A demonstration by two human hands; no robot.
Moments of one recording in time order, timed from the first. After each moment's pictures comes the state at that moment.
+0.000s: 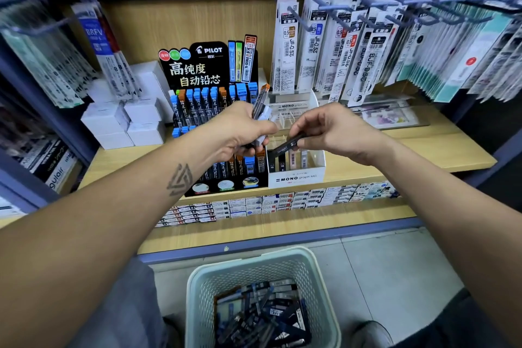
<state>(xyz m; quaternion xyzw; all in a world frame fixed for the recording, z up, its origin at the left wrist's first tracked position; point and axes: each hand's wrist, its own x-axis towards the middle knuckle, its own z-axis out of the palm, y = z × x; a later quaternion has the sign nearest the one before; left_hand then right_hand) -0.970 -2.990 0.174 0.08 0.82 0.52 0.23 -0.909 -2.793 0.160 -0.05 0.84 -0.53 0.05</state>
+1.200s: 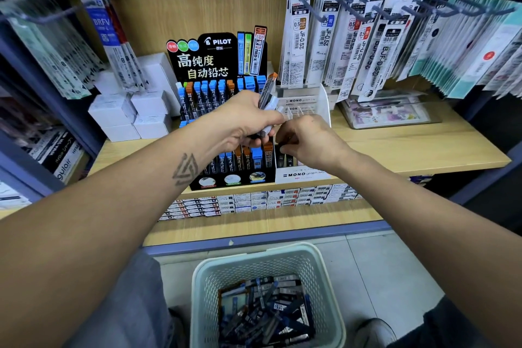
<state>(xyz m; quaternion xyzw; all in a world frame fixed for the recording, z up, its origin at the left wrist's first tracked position) -0.971 -2.992 0.180 0.10 0.82 0.53 0.22 -0.930 -2.837 0.129 -0.07 0.97 -0.24 -0.05</state>
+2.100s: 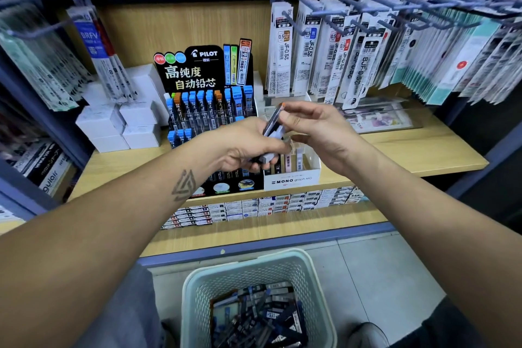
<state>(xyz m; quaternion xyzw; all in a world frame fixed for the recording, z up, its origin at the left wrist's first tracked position) -0.960 -2.980 0.167 0.16 0.80 0.48 0.33 -0.913 -2.817 0.156 0.03 0.67 -0.74 -0.04</state>
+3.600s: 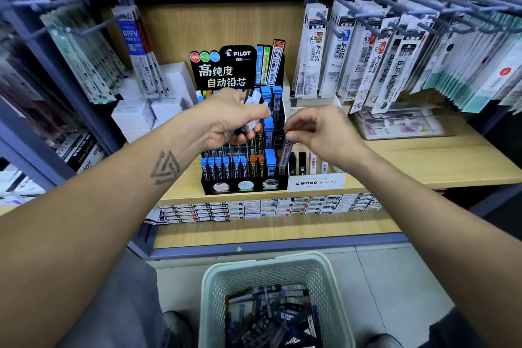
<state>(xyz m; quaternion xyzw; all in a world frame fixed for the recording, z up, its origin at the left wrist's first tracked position) -0.979 -3.039 0.201 0.06 0.80 0.56 0.20 -0.935 -2.843 0.148 -0.08 0.90 -0.41 -0.12</state>
